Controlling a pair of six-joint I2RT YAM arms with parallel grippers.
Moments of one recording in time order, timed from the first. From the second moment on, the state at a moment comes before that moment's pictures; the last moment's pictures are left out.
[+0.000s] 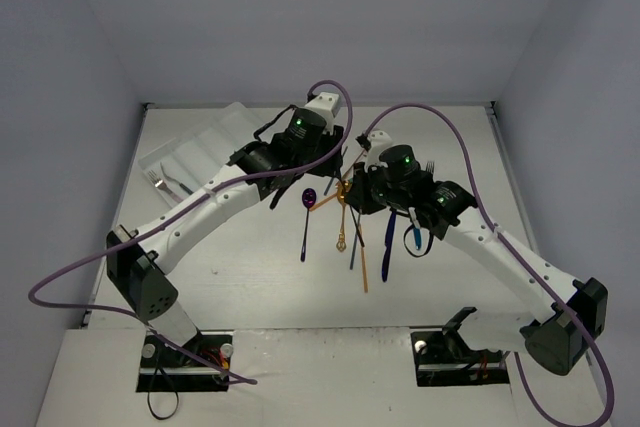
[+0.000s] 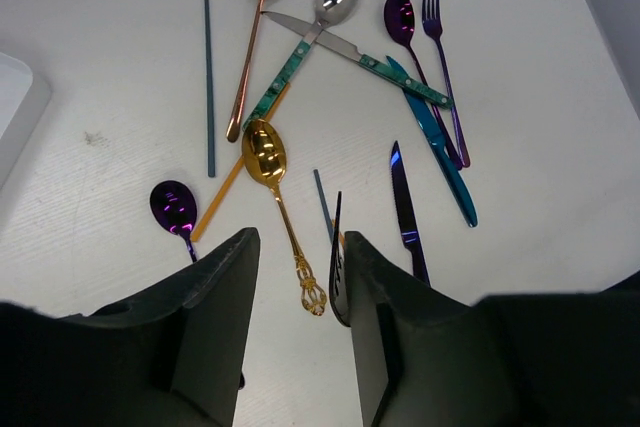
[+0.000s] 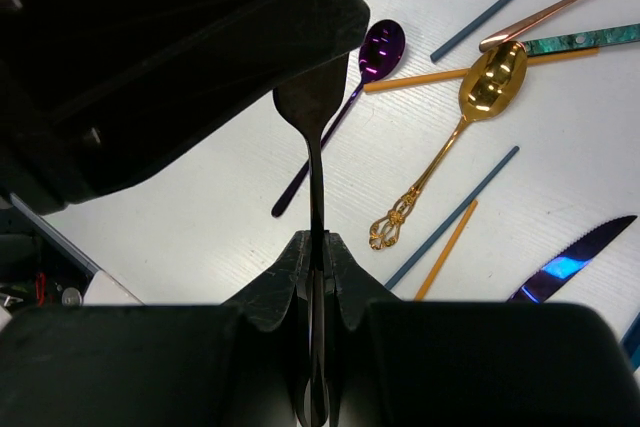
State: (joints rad) left arm -0.79 1.63 1.65 -0.59 -0.13 -0.40; right arm 0.68 1.22 1.10 -0.49 -0.09 0.33
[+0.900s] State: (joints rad) left arm -0.16 1.53 1.34 -0.40 0.08 -0.23; right arm 0.64 1.20 1.04 -0.47 -0.02 0.35
